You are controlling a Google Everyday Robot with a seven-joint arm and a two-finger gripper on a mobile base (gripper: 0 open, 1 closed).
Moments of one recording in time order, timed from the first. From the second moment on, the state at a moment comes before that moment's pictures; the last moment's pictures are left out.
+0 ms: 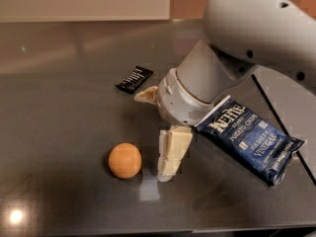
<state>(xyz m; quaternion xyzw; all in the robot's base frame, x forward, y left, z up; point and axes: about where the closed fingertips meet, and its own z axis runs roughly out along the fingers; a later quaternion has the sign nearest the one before) 0.404 0.016 0.881 -0.78 0.56 0.17 0.22</state>
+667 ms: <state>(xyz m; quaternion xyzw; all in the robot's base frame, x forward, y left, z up) 0.391 0.039 0.860 -0.80 0.54 0.19 0.21</state>
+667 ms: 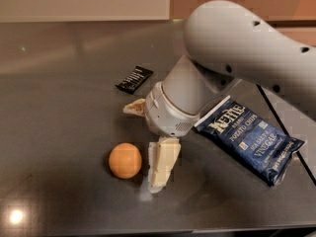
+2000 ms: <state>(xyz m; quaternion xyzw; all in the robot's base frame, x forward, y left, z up) 0.373 0.059 0.854 -0.80 0.52 0.20 0.20</state>
